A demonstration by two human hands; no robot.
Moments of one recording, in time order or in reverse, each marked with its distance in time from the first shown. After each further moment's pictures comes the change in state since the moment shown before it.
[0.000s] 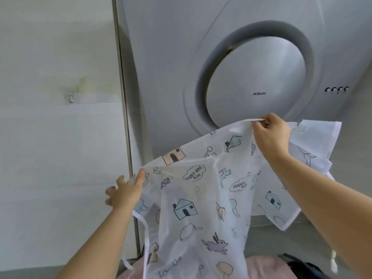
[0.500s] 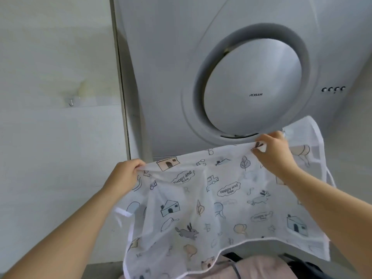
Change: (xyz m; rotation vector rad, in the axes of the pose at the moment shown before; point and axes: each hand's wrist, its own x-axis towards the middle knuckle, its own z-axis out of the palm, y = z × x) left_hand 0.006 0.031 -0.043 0.269 -0.111 0.811; right_hand -0.003 0.050 -0.018 -0.430 -0.277 -0.169
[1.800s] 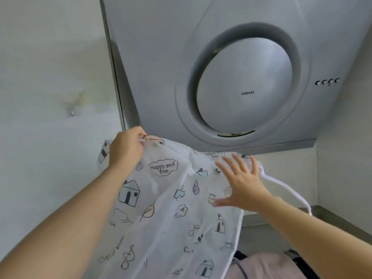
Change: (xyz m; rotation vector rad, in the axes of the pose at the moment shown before) left_hand 0.019 0.093 -0.038 0.133 0.360 -0.068; right_hand -0.070 -0.014 0.040 -0.433 -0.453 -0.392
